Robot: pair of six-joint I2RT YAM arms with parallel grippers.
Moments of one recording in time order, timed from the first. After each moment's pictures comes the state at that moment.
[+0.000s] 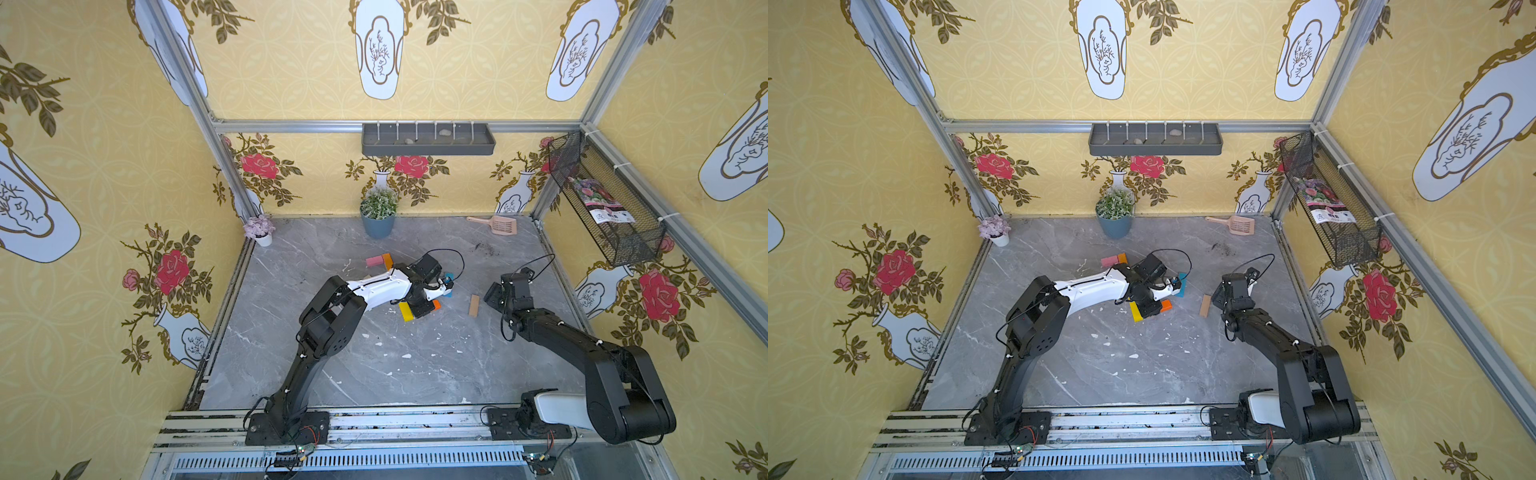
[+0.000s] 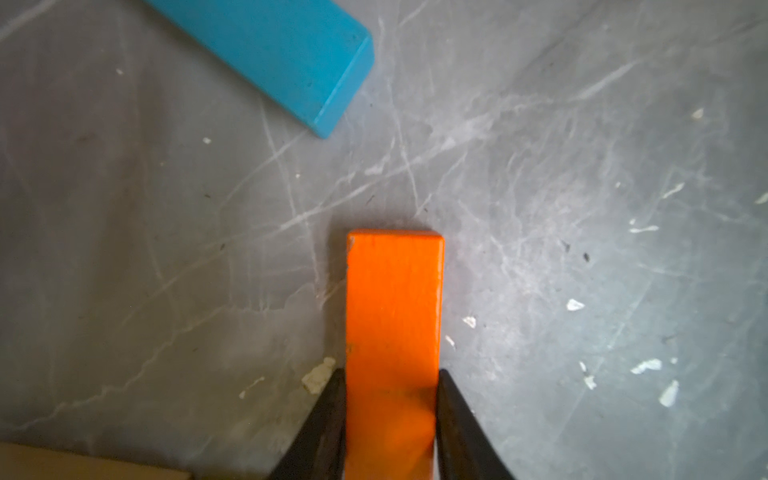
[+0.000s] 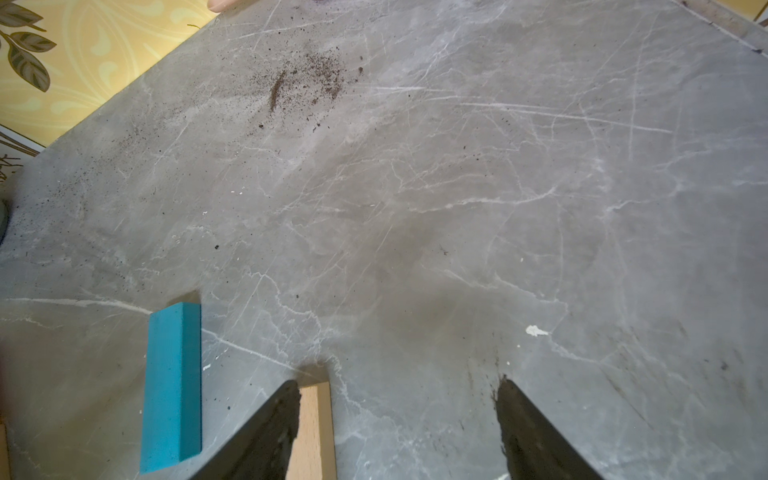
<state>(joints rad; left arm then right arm) -0.84 2.20 1.65 -0.67 0.10 0.33 0.24 1.31 0.53 0.00 0.25 0.63</state>
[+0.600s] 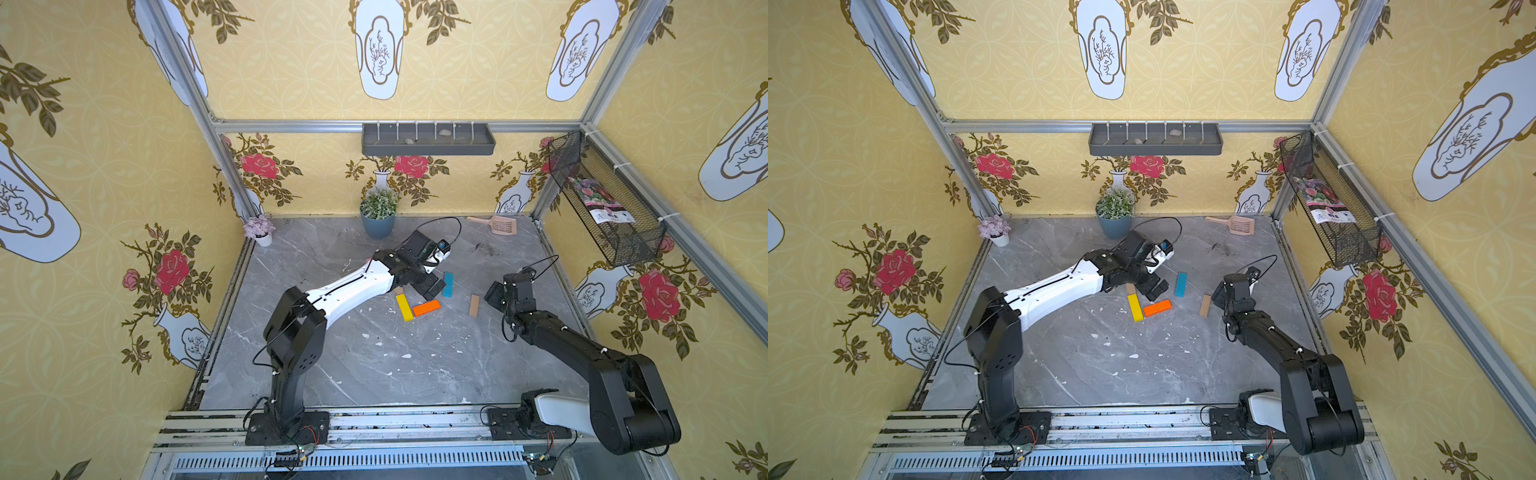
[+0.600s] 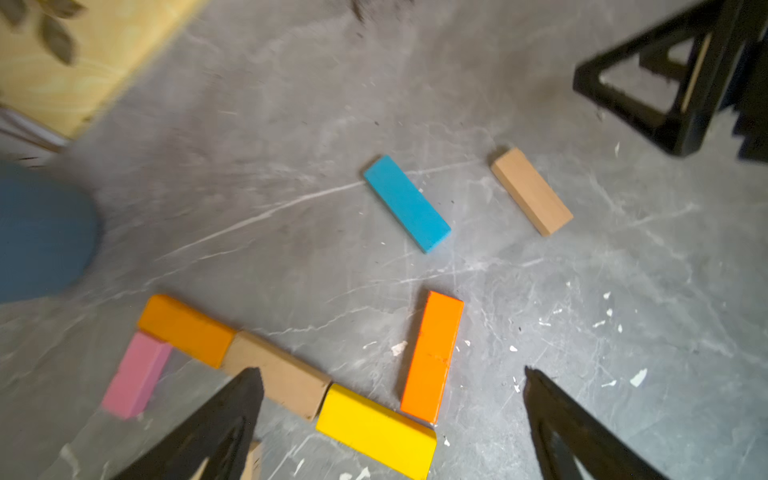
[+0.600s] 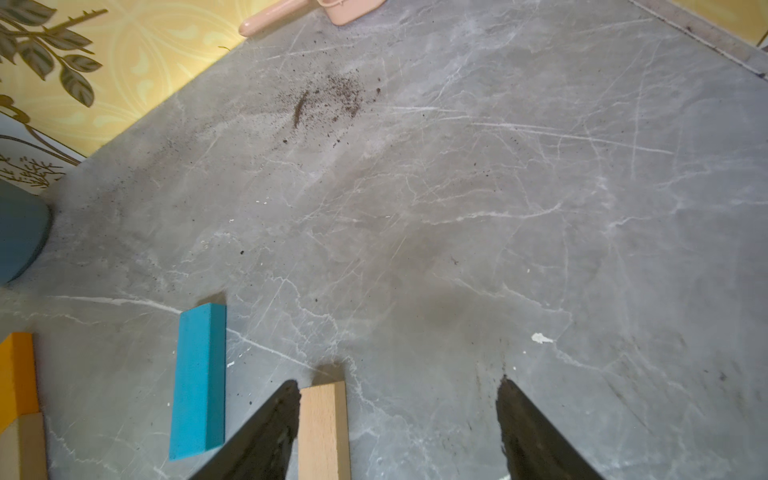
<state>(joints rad) -0.82 1.84 1.56 -0.54 -0.05 0.06 0.24 1.25 0.50 0.03 0.23 0.60</state>
